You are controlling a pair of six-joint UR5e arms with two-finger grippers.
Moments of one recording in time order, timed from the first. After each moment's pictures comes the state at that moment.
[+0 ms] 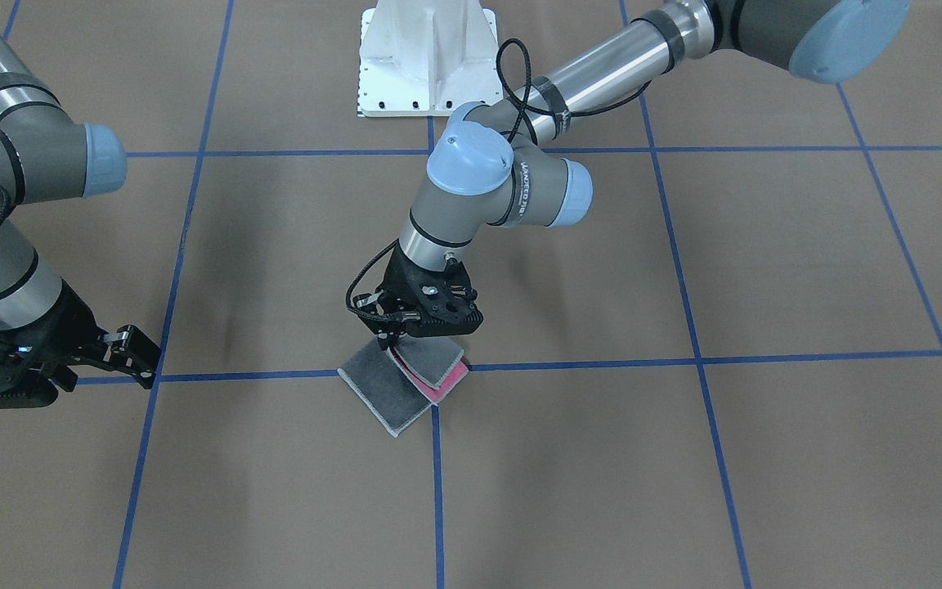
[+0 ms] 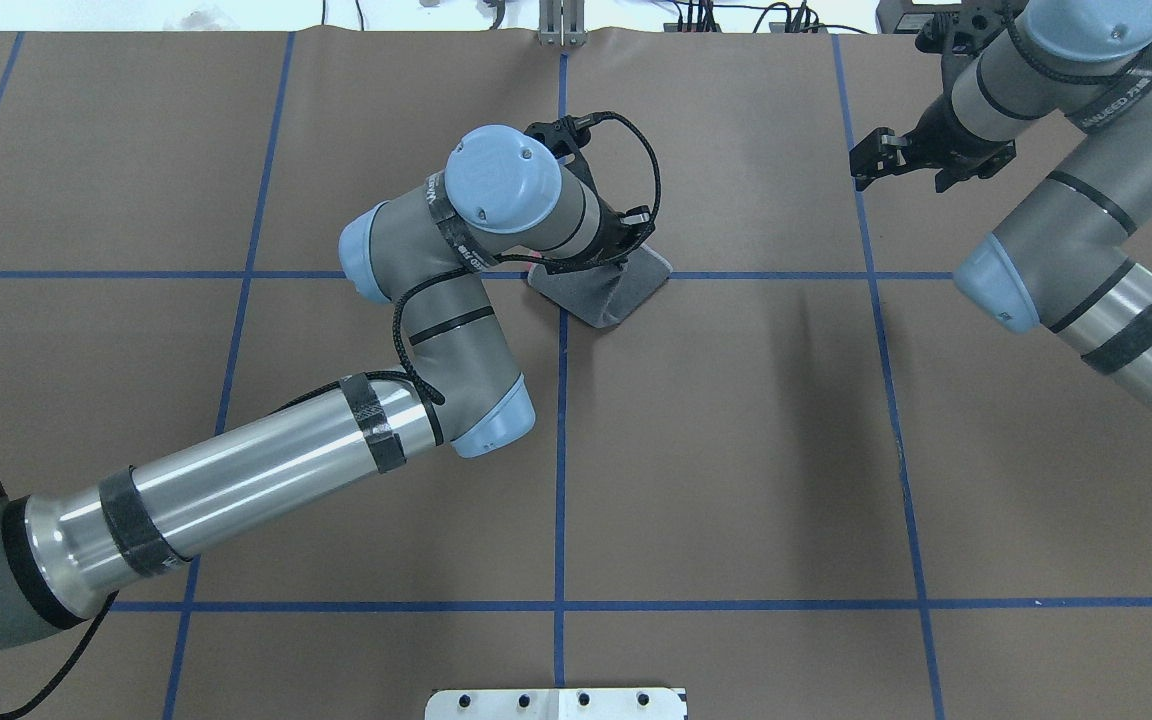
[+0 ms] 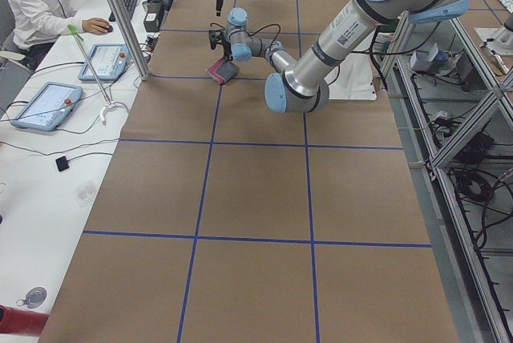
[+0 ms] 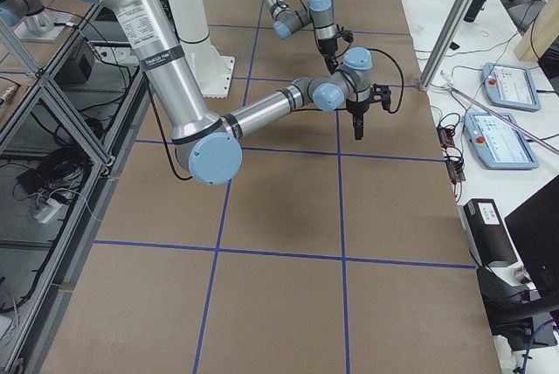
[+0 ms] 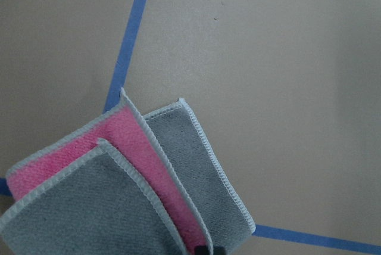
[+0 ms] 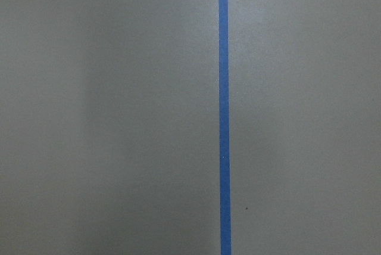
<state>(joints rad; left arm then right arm) -0.59 -2.58 -1.08 -2.23 -1.80 -1.55 1.00 -1.12 1.54 -1.32 2.06 0.84</state>
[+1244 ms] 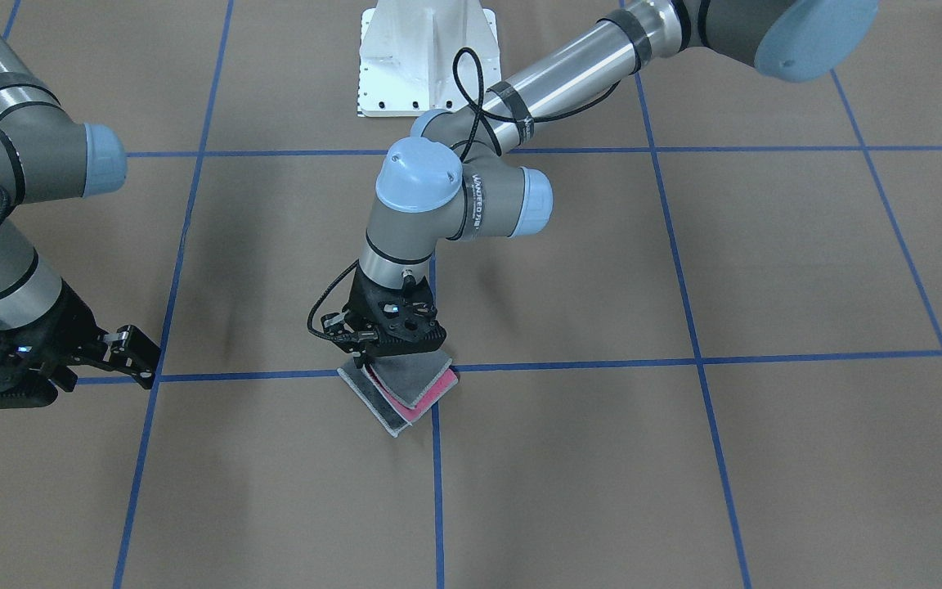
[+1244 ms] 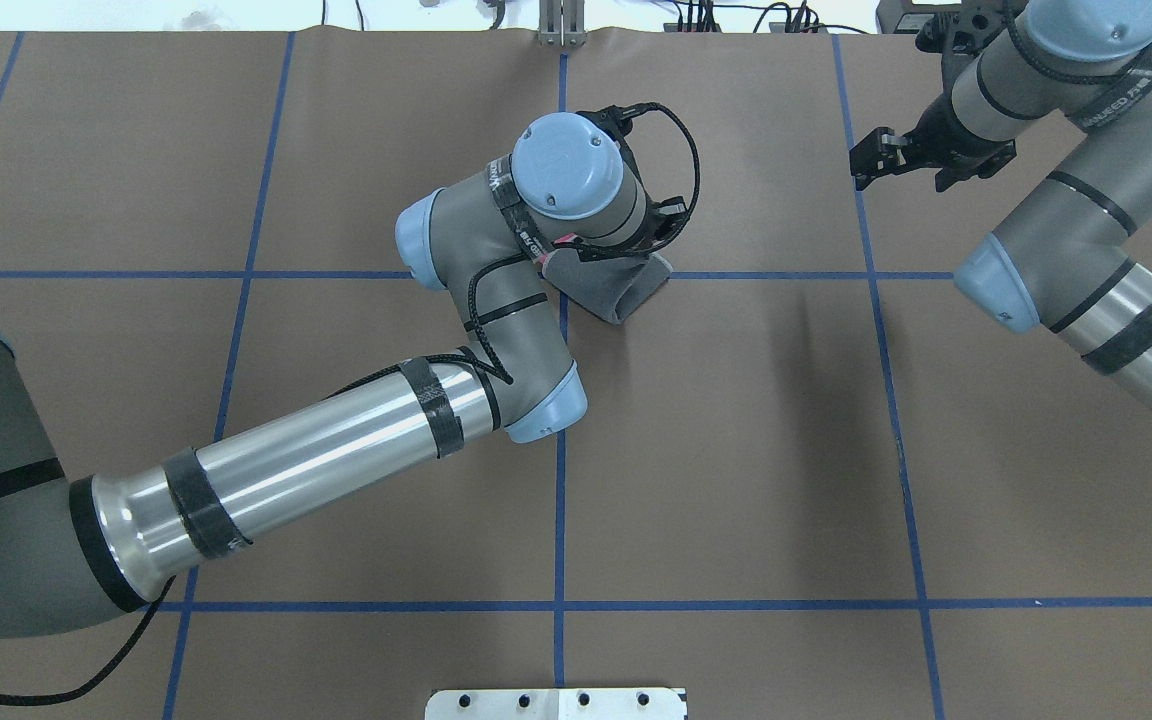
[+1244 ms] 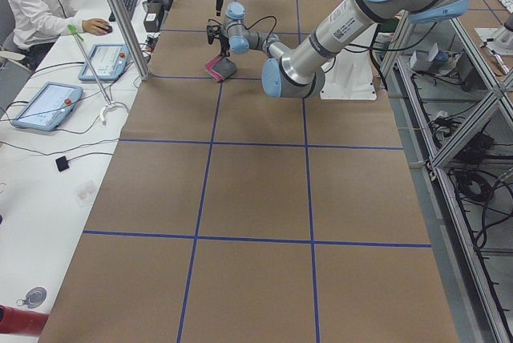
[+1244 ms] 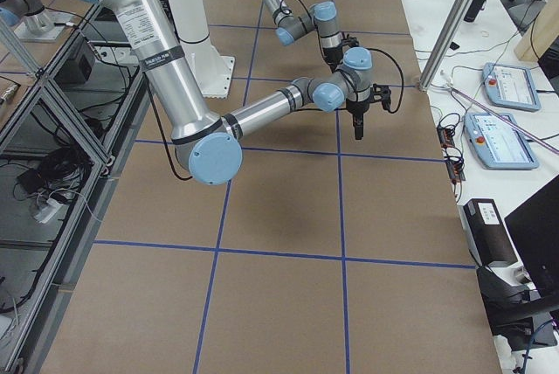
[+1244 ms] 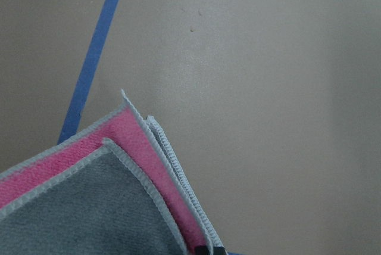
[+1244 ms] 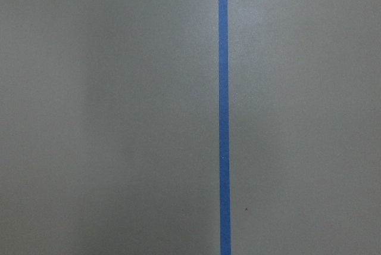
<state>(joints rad) -0.58 -2.70 -0.93 -2.22 -1.77 -1.53 1.00 -1.12 1.54 -1.32 2.06 0.85</state>
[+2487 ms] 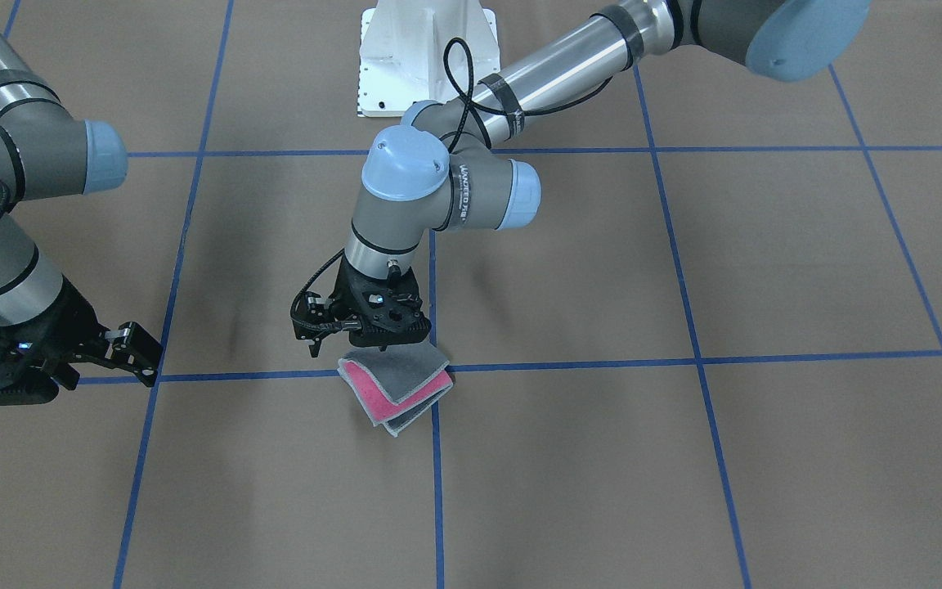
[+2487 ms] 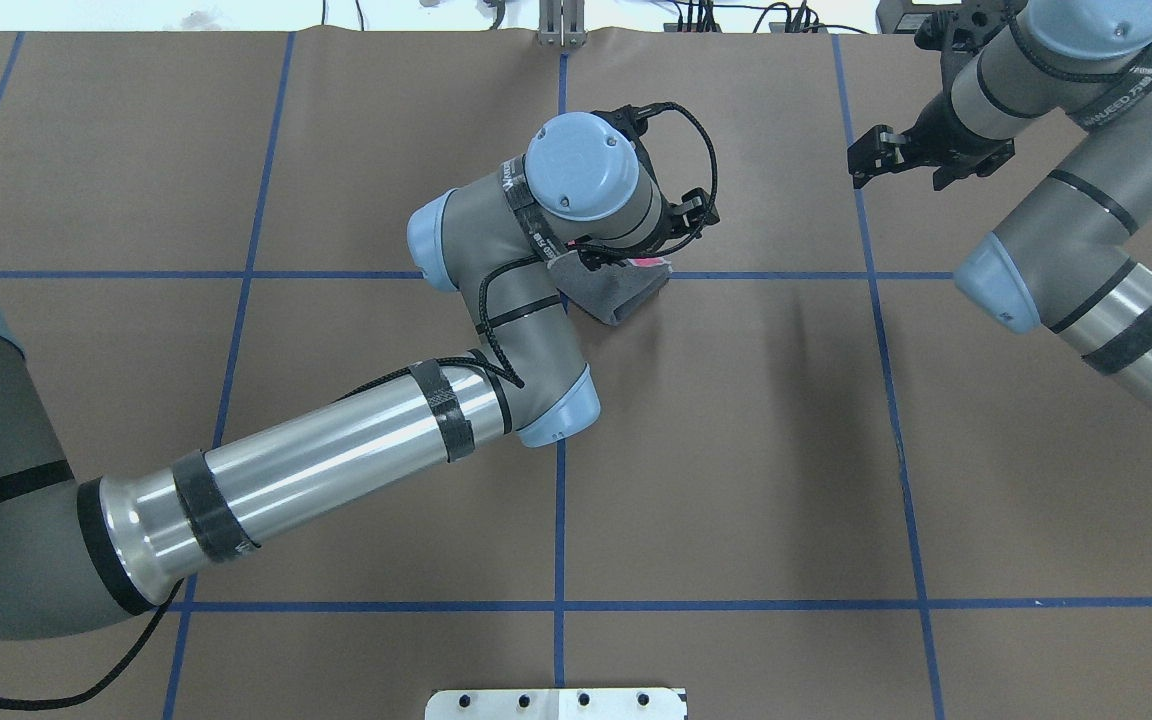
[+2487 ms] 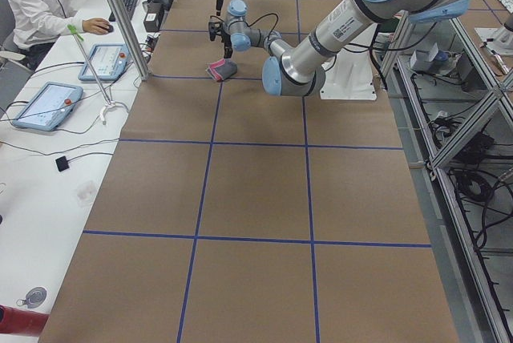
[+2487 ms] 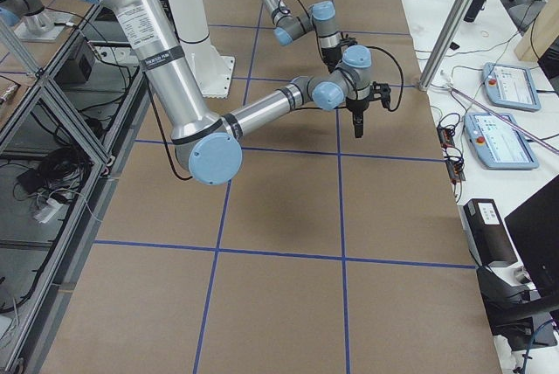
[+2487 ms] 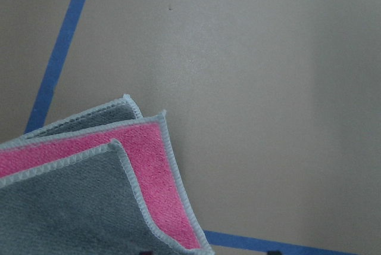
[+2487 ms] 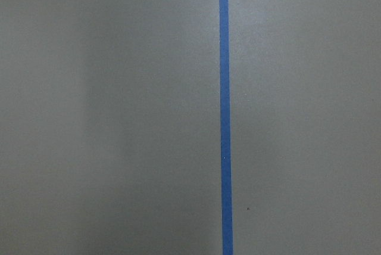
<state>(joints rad) -0.57 -2.71 -0.94 -2.21 -1.77 -1.53 1.00 -1.12 1.55 -1.32 2.07 0.85</state>
